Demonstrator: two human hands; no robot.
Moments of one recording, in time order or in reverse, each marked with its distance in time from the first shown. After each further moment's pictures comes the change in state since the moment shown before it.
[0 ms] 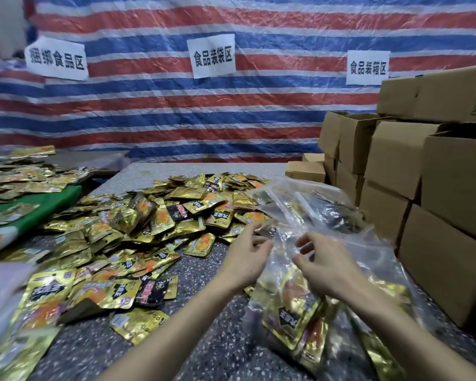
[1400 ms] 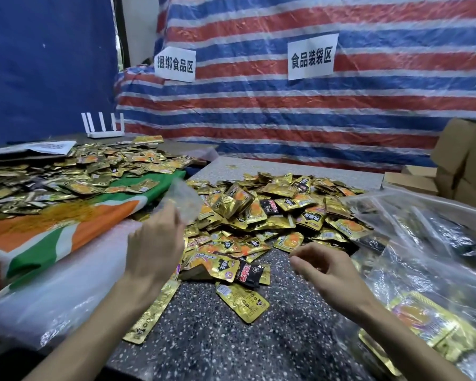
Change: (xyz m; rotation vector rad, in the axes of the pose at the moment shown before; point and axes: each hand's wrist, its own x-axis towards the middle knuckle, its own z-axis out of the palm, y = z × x) left_hand -0.146 -0.041 -0.241 0.955 0.870 0.162; right_hand -0.024 -0.122 0.086 0.616 -0.299 -0.331
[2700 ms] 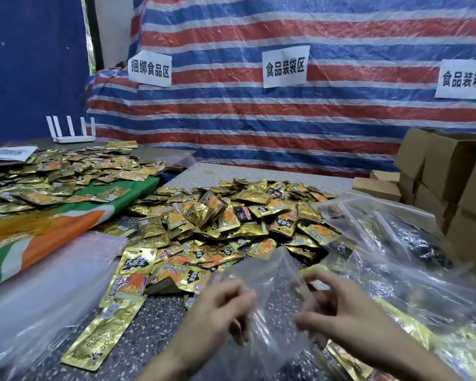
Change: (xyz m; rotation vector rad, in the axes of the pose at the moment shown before) left_hand -0.066 0.105 0.022 -1.183 -0.739 -0.339; right_hand -0.056 -0.033 -0.050 0.114 -0.213 0.225
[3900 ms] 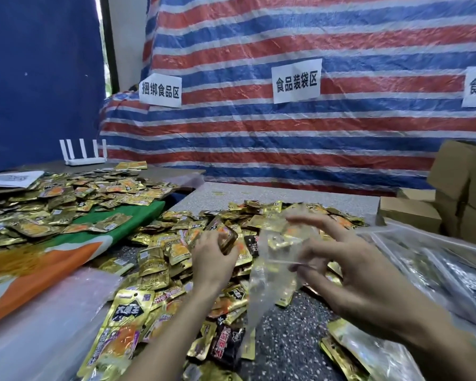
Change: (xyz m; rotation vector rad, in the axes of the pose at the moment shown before) left_hand 0.213 -0.059 -0.070 0.676 0.624 0.086; right_hand 0.100 -0.049 -0.038 -0.669 0.206 -0.616
